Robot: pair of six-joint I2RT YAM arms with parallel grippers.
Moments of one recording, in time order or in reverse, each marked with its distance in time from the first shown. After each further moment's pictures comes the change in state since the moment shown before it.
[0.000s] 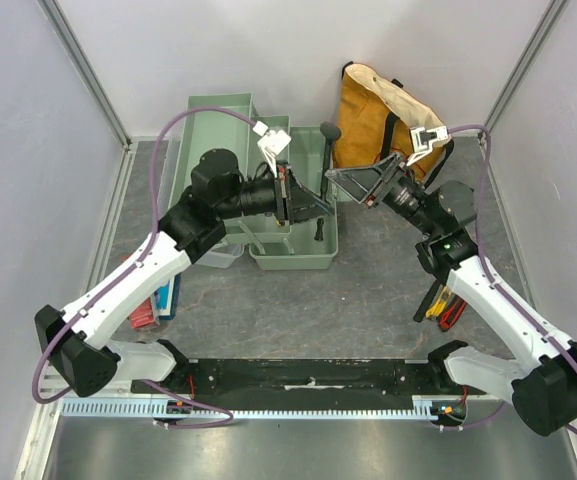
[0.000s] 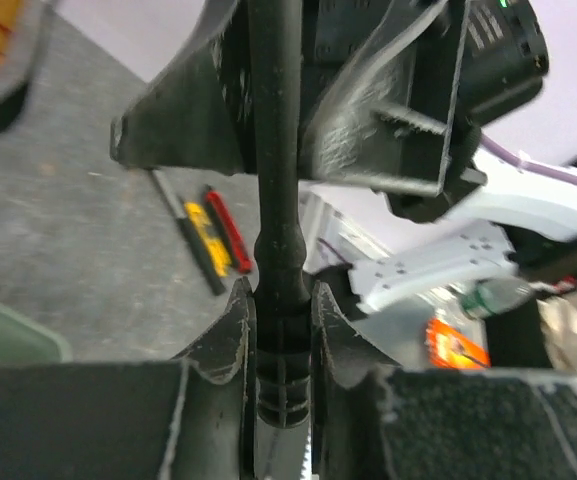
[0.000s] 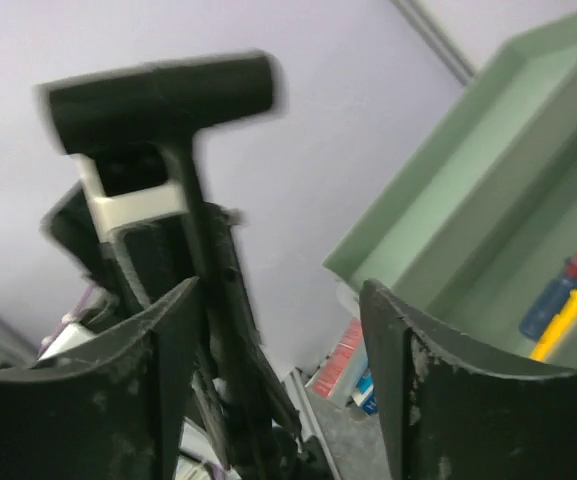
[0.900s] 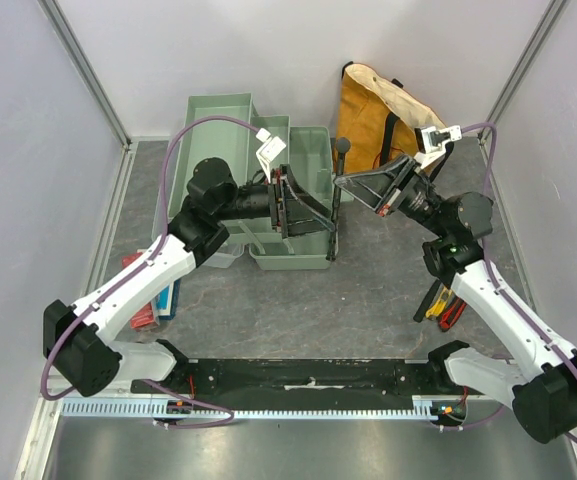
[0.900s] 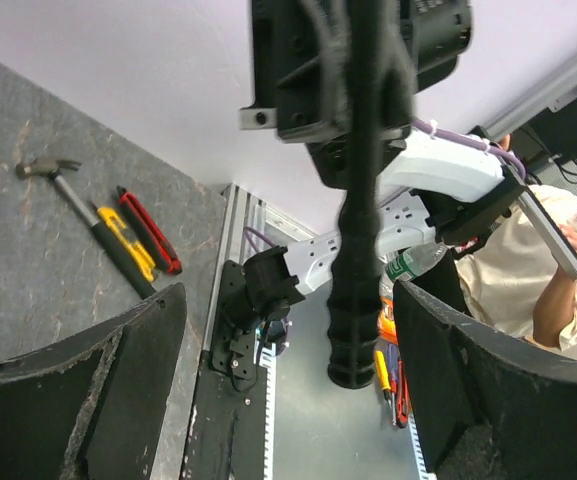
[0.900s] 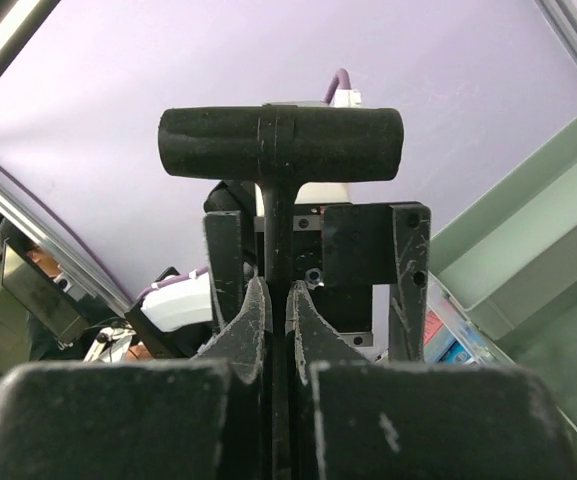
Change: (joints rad) left arm 0.052 0.009 -0.088 0.214 0.170 -0.122; right arm -0.040 -0.048 -0.018 0.115 -0.130 0.098
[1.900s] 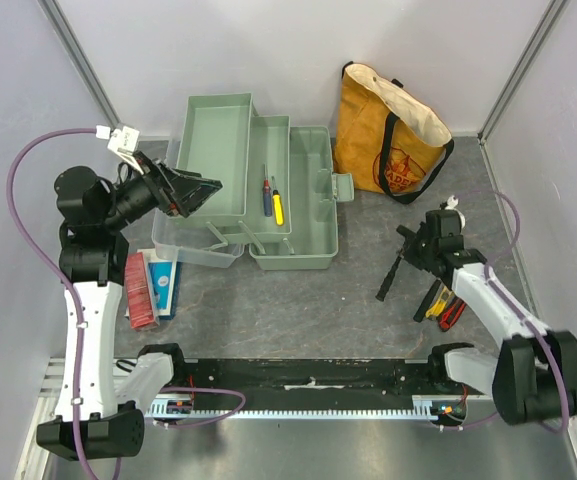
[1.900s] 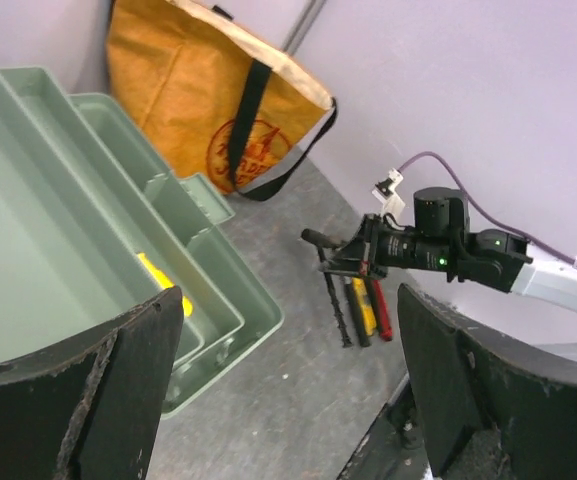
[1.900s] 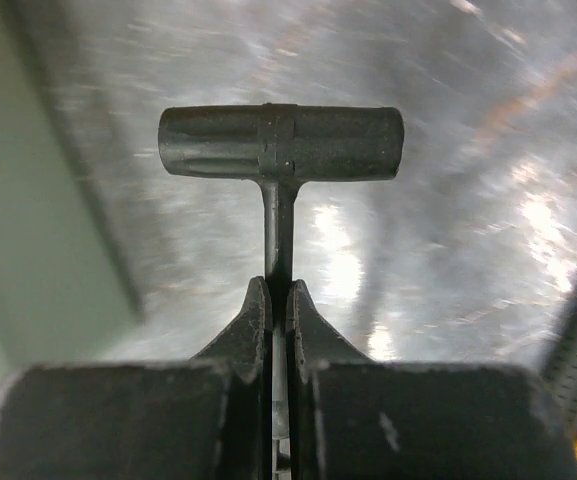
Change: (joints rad) left arm 0.719 -0.364 0.053 -0.542 -0.001 0.288; right arm -0.265 0.132 -0.262 -1.054 0.709 -0.475
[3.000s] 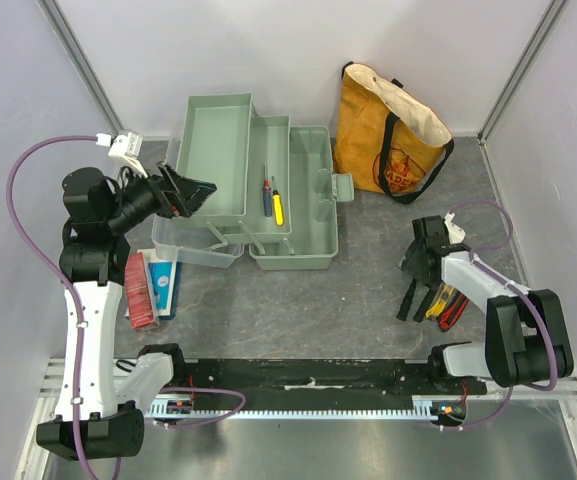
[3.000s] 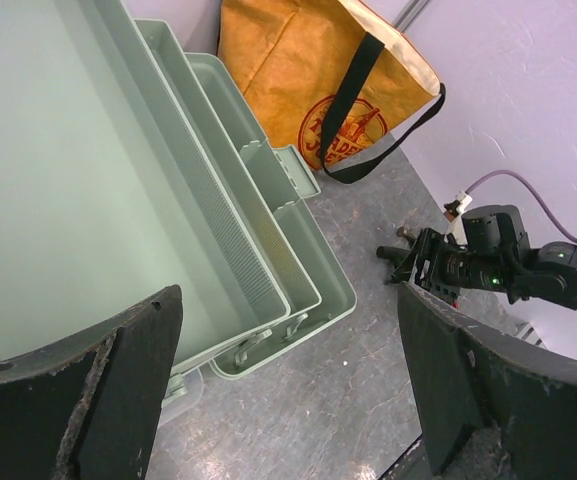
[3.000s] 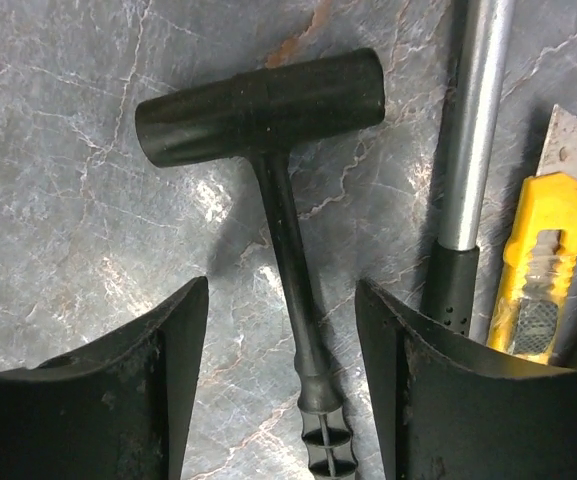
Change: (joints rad) left arm 0.000 -0.001 -0.015 -0.124 -0.163 0.102; right arm 0.014 0.139 0.016 -0.106 0.218 0.044
